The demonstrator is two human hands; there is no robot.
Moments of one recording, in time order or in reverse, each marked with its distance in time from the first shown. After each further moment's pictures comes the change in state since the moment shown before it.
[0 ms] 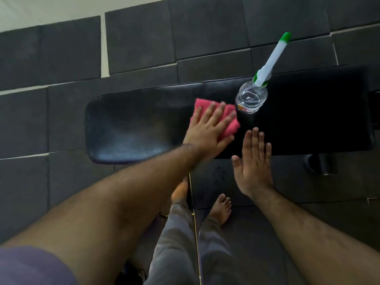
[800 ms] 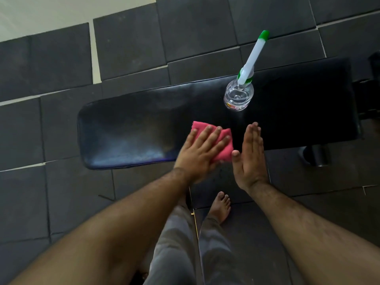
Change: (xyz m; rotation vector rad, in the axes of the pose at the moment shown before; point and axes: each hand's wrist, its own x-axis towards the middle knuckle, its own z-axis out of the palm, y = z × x) left_hand -0.054 0.017 0.041 0.101 0.042 0.138; right_hand 0.001 0.003 -0.010 0.334 0.139 -0.014
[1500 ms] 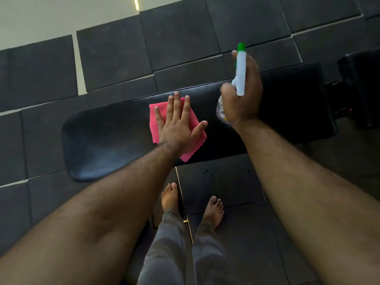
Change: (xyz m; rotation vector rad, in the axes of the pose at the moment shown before) left_hand 0.073 -0.046 -0.038 -0.211 0.005 -0.465; right_hand 0.144 -0.090 -0.078 0.349 0.556 -0.042
